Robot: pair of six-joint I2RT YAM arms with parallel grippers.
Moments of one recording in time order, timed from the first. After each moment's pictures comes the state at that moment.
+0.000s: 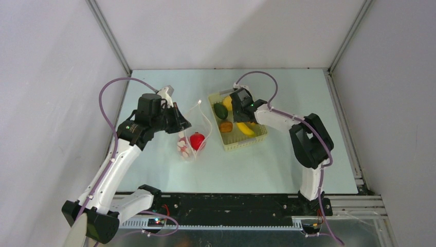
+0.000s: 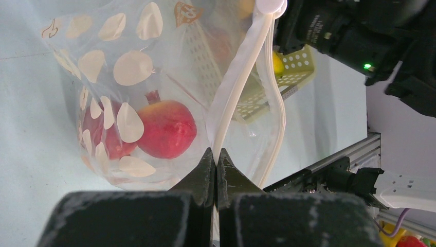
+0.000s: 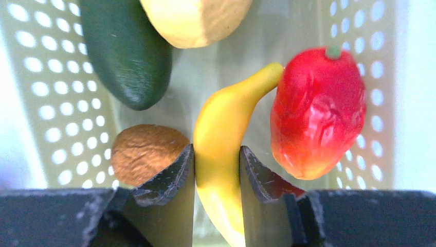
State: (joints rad) left arm -0.33 1.02 1.08 -0.72 0.27 -0.51; right arm 0.65 1.93 1.39 -0.37 0.24 0.43
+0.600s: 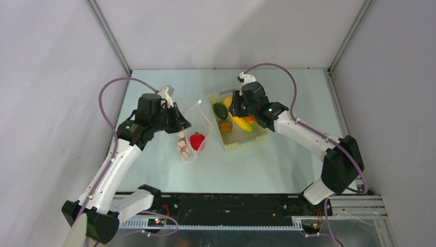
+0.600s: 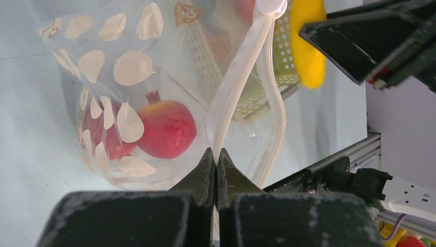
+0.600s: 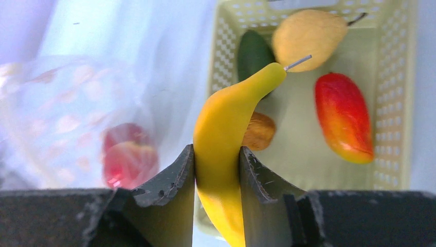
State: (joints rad) left arm -0.33 1.02 1.08 -0.72 0.27 -0.51; right arm 0.69 1.56 1.28 -0.27 0.09 0.43
